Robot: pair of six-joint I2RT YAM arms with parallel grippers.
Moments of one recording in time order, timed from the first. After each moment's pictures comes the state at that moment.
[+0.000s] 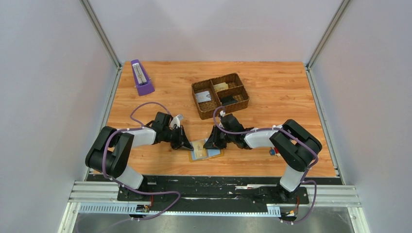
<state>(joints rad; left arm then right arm) -0.35 1.54 0.55 -0.04 0.70 -0.58 0.76 1.75 0.72 0.27 -0.38 0.98</state>
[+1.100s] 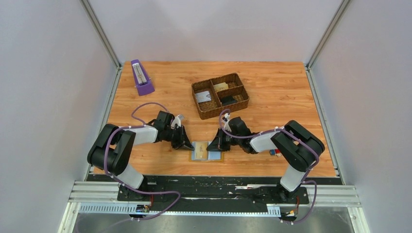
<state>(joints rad) -0.37 1.57 0.58 -0.09 0.66 -0.62 0.71 1.73 0.59 0.48 -0.50 0.98</state>
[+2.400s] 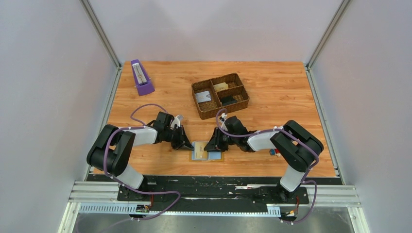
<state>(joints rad) -0.37 1.56 0.56 -0.06 0.66 -0.66 0.75 1.73 0.64 0.38 -0.46 0.97</state>
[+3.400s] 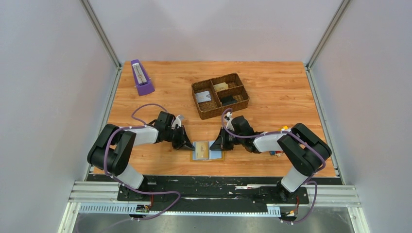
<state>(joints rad) -0.38 1.57 0.58 -0.08 0.65 -0.68 0.68 1.65 0.57 0.39 -0.48 0.89</state>
